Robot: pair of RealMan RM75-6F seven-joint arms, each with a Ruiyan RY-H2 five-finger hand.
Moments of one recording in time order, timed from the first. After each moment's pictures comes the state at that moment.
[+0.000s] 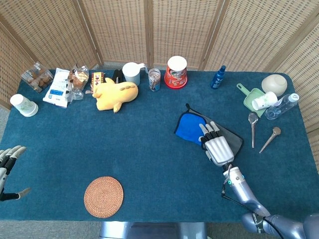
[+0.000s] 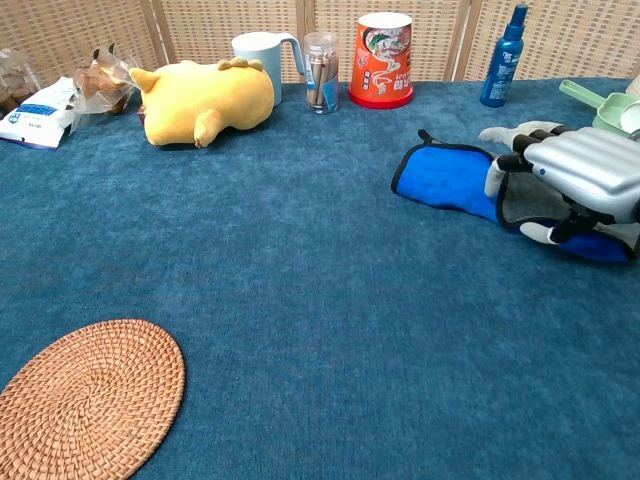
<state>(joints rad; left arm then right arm) -0.07 -0.76 0.05 -1.98 1.48 1.35 -0.04 0.56 -1.62 0.07 -1.23 -1.40 1.17 -0.31</state>
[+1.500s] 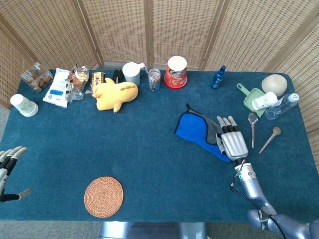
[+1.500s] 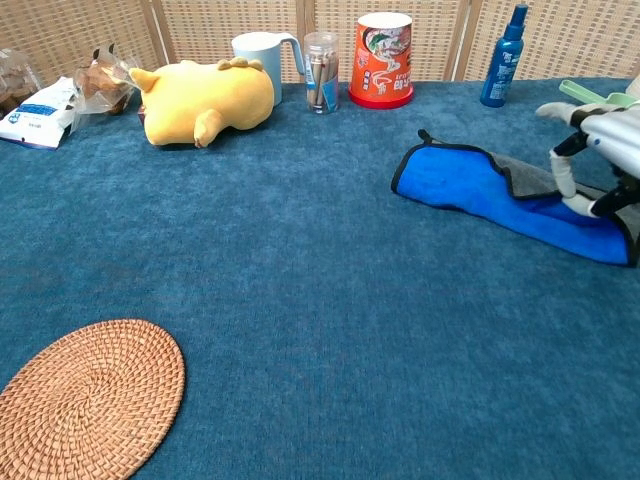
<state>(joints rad) -0.06 -0.76 0.06 -1.98 1.49 1.36 -0.04 0.51 -1.61 0.15 -1.15 -1.34 1.16 -0.19</state>
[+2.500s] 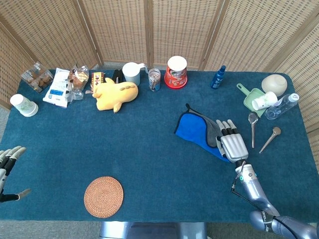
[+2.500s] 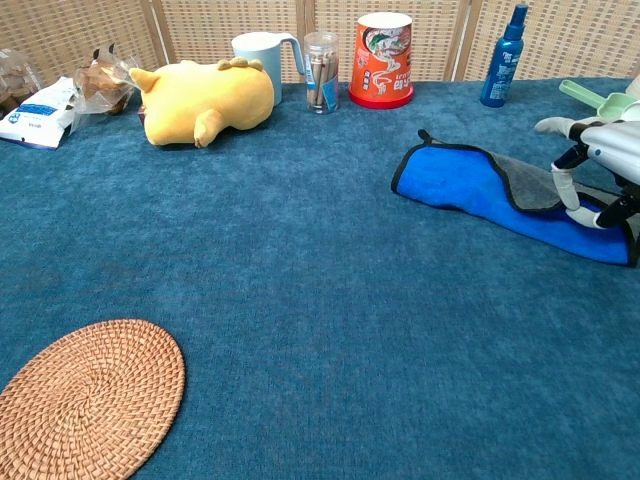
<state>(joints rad) -0.06 -0.76 0.06 -1.98 1.50 1.37 -0.06 0.50 -1.55 0.14 -1.25 -1.32 1.11 -0.24</state>
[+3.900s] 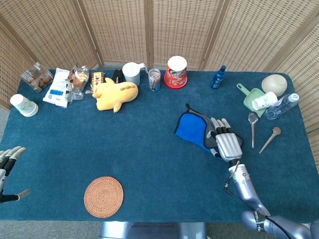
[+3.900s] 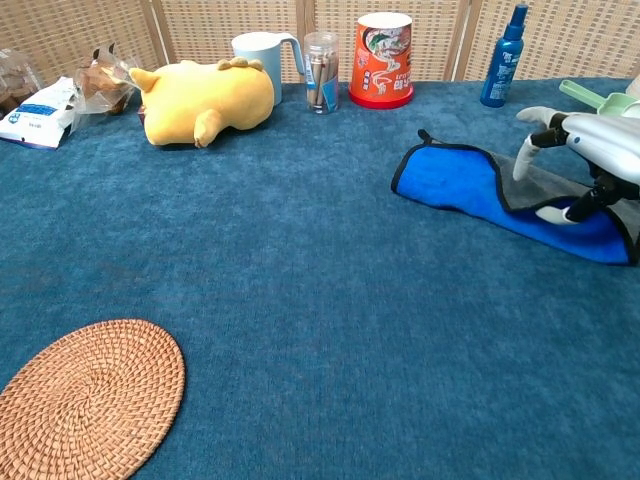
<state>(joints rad) -0.06 -0.75 0.06 -1.98 1.51 1.37 -0.07 0.51 -1.61 0.18 -1.27 -1.30 1.14 -0.18</state>
